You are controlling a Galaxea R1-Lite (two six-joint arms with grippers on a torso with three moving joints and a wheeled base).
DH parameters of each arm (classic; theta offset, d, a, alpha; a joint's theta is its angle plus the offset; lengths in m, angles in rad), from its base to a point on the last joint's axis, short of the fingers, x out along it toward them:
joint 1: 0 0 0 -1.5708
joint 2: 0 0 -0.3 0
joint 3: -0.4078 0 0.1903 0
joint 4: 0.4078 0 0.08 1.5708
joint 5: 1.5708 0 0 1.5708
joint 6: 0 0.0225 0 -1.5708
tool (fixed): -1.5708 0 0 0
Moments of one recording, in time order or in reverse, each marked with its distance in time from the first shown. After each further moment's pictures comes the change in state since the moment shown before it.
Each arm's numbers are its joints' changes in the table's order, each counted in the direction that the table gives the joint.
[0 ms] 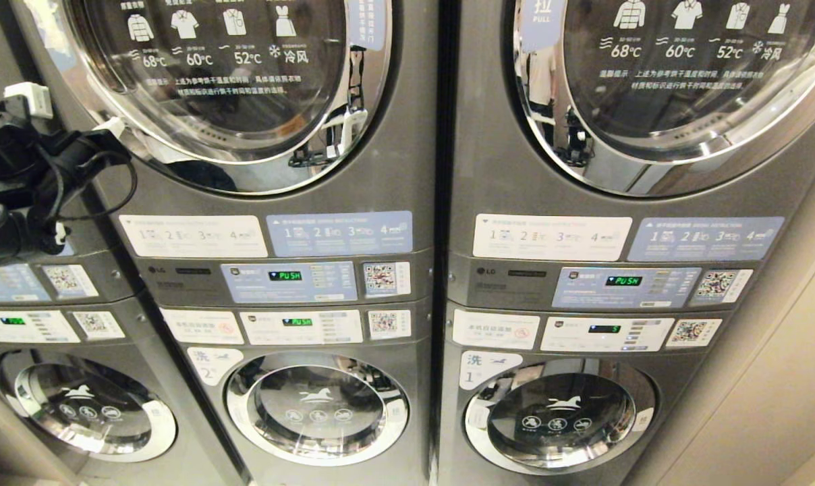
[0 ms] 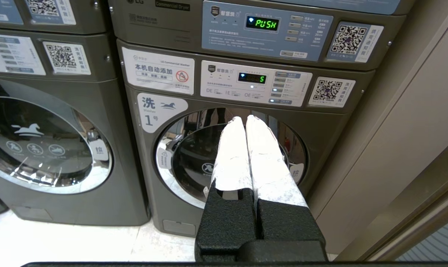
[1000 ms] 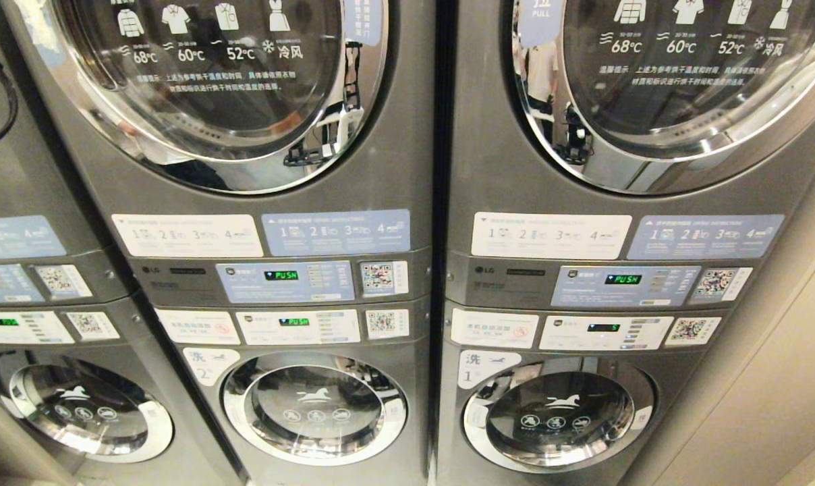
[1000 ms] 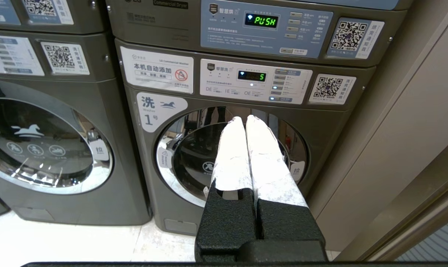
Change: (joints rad) left arm 0.053 -0.581 0.435 0.022 0.162 0.097; right arm 0.000 0.000 -0.003 0.003 0.000 0.012
